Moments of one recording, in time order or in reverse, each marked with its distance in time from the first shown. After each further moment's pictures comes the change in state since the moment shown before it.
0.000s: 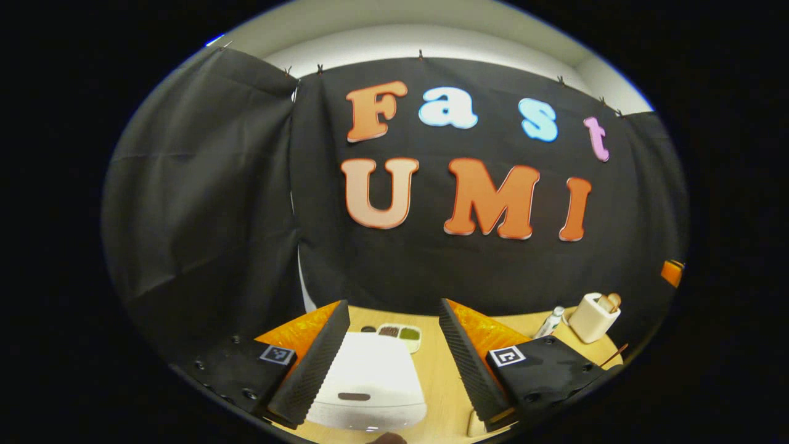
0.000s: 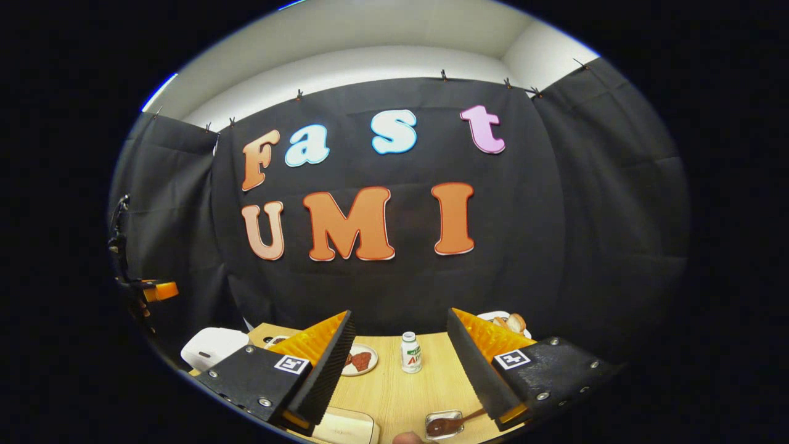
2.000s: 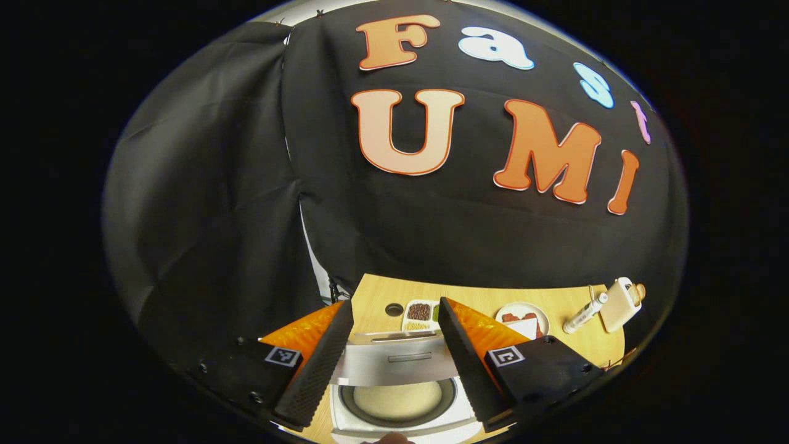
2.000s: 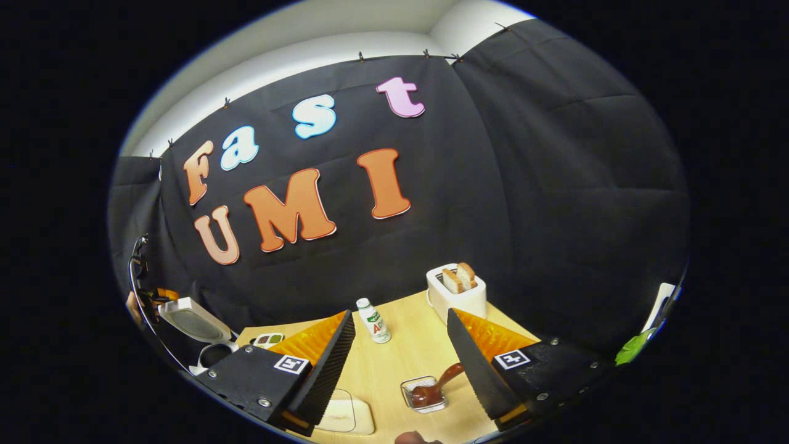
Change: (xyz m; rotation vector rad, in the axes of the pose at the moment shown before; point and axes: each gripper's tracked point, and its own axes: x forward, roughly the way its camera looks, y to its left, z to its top) left arm 0.144 0.094 -0.095 0.008 0.436 0.023; right arm -0.051 -0.081 -0.085 0.248 0.186 -0.180
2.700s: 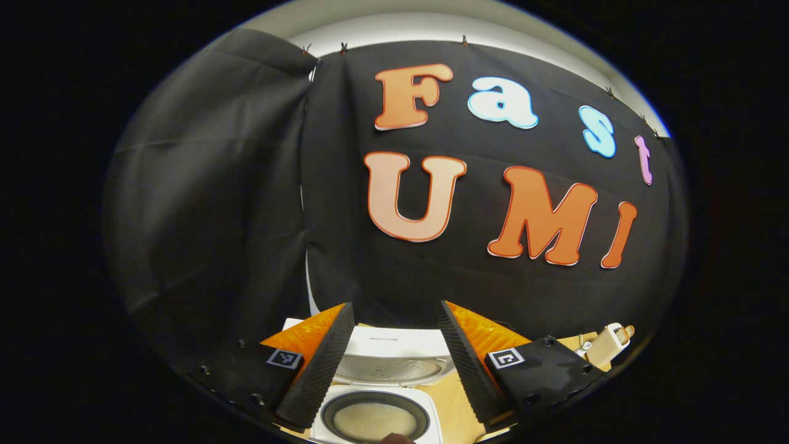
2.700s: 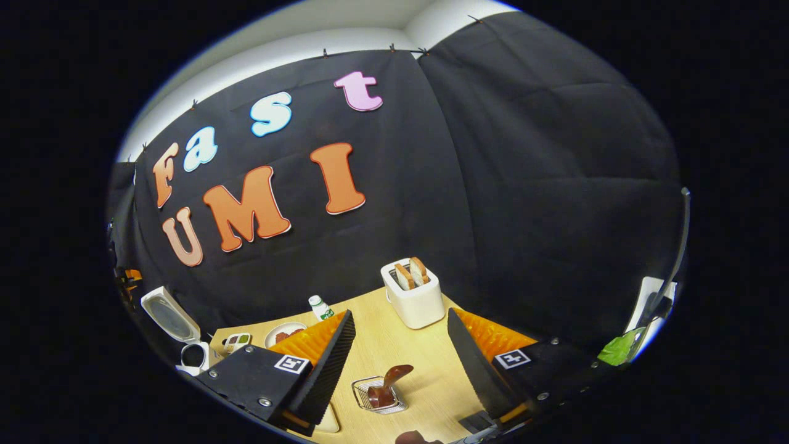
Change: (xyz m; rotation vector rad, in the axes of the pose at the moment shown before) left arm 0.010 -0.001 0.100 -0.104 -0.233 0.025; right arm -0.011 -0.096 0.015 -0.014 -0.018 -0.185
